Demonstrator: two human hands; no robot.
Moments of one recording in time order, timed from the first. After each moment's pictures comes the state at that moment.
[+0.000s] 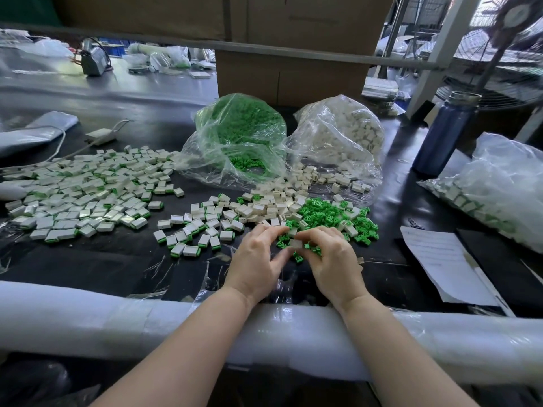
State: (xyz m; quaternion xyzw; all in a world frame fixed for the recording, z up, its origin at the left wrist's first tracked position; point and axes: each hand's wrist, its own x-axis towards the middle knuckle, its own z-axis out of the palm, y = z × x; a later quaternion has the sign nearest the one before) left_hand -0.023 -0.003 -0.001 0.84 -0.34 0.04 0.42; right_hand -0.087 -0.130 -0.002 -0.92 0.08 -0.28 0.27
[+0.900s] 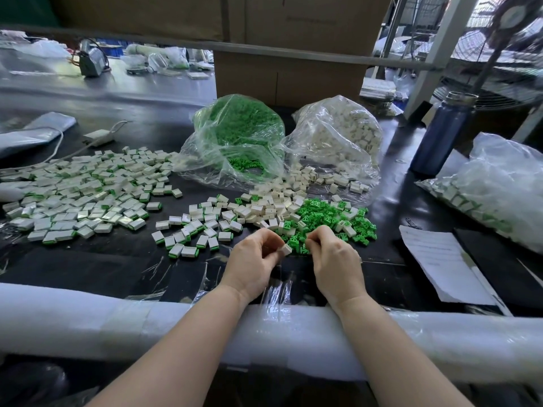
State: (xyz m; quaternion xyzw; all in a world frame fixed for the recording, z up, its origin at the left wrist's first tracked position) left_hand -0.019 -0.003 -0.004 0.81 -0.26 -0.08 0.52; right_hand -0.088 -0.131 -0.007 -0.92 0.17 -0.28 0.21
